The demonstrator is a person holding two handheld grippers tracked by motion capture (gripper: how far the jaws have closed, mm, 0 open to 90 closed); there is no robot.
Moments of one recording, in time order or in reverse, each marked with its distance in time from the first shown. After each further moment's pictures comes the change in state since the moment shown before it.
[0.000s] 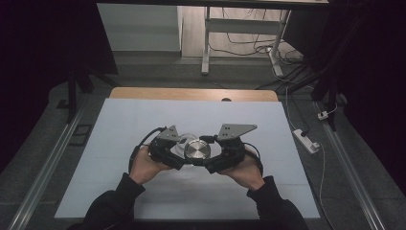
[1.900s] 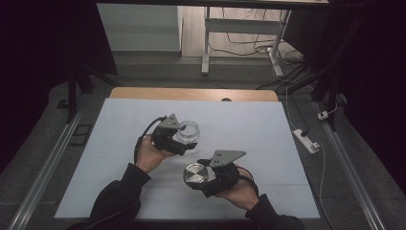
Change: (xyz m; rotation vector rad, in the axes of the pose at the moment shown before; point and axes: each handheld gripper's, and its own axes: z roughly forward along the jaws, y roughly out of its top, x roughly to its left) left arm 0.034 0.008 0.014 -0.060 0.091 -0.019; right arm 0.025 -0.063 0.025 0.099 -0.016 -0.012
